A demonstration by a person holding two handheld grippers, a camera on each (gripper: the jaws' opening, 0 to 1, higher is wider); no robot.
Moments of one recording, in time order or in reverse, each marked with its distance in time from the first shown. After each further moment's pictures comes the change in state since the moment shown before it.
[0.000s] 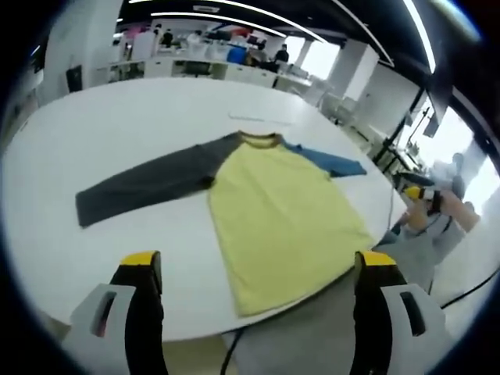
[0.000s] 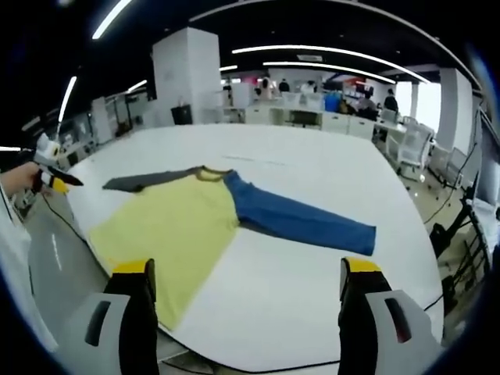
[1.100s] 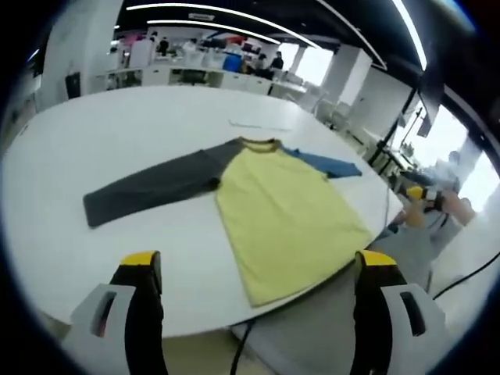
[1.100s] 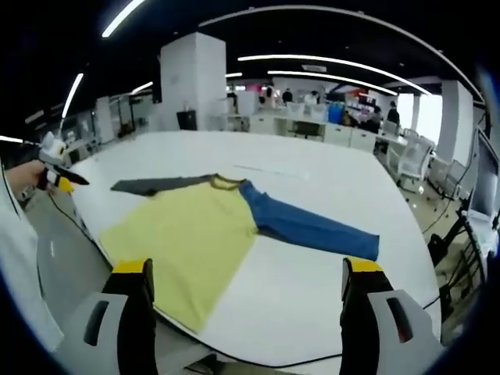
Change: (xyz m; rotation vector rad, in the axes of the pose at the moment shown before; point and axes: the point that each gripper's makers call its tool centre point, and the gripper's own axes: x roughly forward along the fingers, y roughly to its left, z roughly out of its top) left arm -0.026 0.016 -0.009 0.026 -0.042 -0.024; right arm -0.024 0.056 0.012 -0.045 -0.046 -0.009
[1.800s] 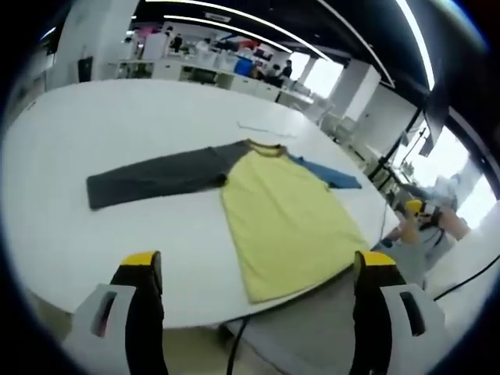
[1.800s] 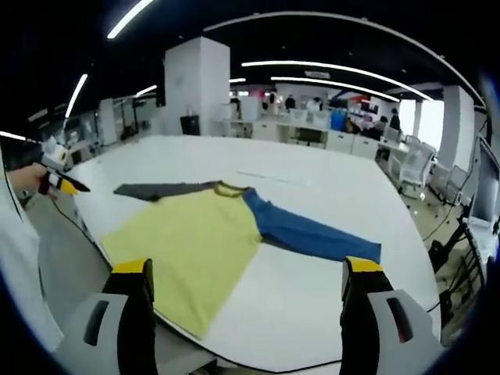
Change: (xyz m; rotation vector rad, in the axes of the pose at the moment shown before) left arm -0.009 0.006 -0.007 -0.079 -0.030 -0.005; right arm 0.000 0.004 0.008 -0.022 -0.032 0.002
